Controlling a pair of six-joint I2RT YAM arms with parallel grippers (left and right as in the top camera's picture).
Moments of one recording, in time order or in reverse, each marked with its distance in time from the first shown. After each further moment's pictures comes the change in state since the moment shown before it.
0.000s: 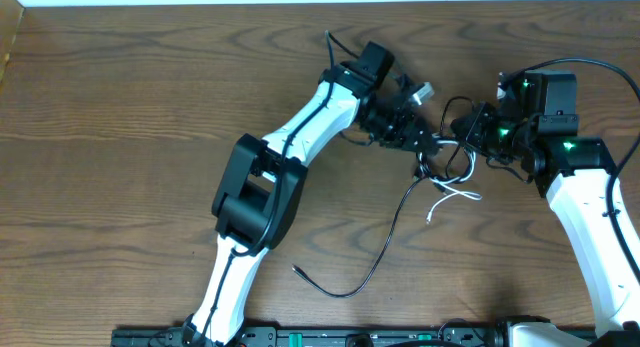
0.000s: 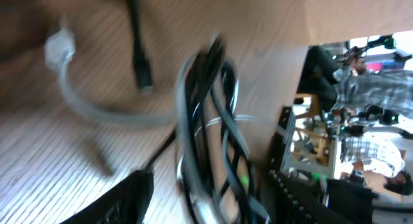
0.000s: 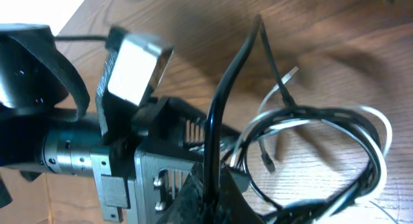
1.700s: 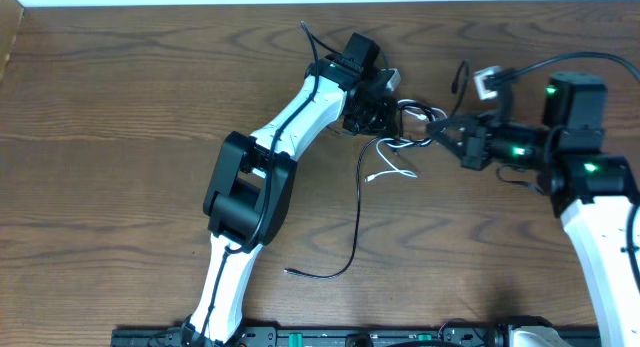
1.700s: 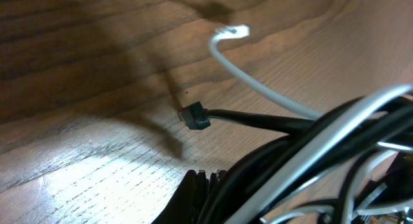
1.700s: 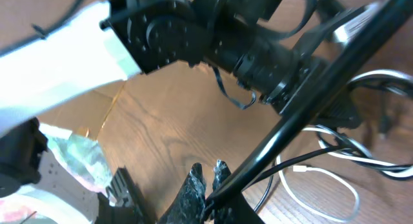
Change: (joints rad) left arm 0.057 -0.011 0.000 -0.021 -0.404 -0.166; right arm -0.004 -0.117 0.000 0.023 -0.510 -0.438
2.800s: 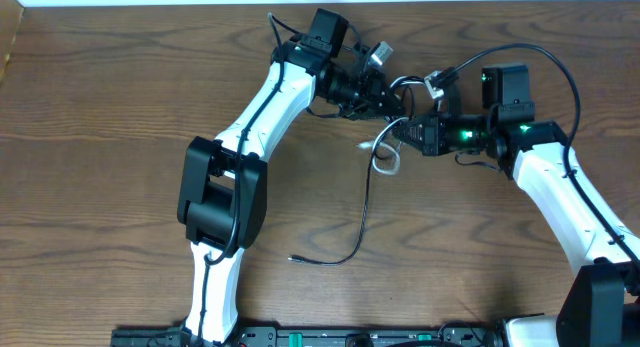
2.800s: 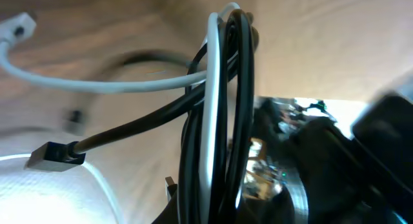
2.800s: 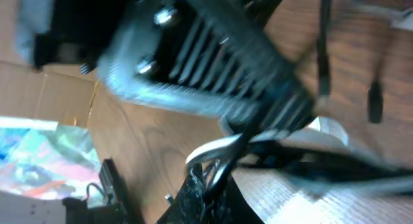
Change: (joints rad) left arm 0.099 -0.097 0.000 -0.008 0.530 -0.080; right arm 0.100 0.304 0.001 0.152 0.066 0.038
